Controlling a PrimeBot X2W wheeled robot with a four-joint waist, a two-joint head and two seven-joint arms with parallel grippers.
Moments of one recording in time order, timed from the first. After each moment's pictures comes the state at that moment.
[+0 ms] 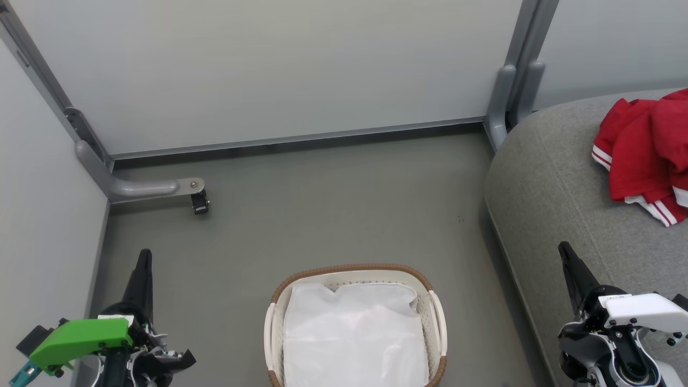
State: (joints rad) left arm -0.10 0.05 0.11 0.25 -1.61 -0.13 0.11; right arm -0.10 -0.05 -0.11 0.25 1.61 0.13 0.11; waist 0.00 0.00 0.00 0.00
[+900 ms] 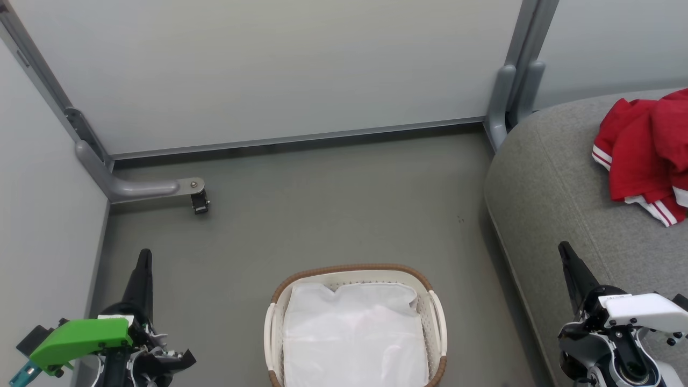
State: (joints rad) left arm -0.10 0.05 0.11 0.25 -1.61 -0.13 0.11; right arm -0.10 -0.05 -0.11 0.25 1.61 0.13 0.11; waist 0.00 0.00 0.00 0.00
